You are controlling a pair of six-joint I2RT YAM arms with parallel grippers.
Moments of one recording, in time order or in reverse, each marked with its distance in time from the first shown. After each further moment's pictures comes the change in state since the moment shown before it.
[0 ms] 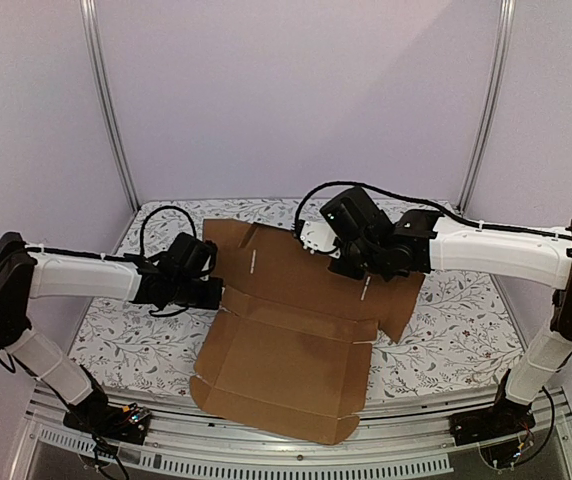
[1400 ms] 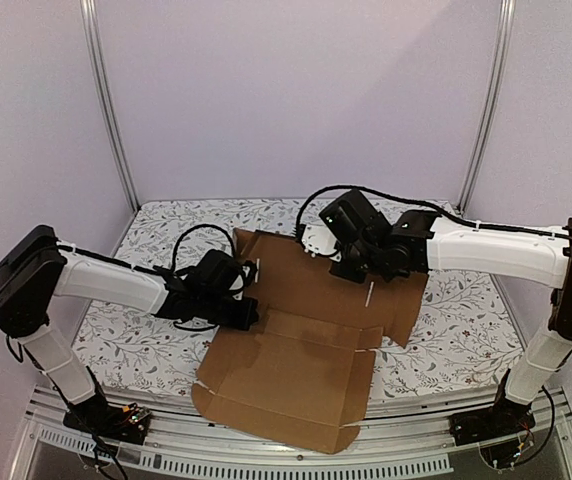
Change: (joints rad) left arm -0.154 0.131 0.022 0.140 0.223 -0.053; right arm -0.006 0.012 0.001 -0.035 -0.020 0.030
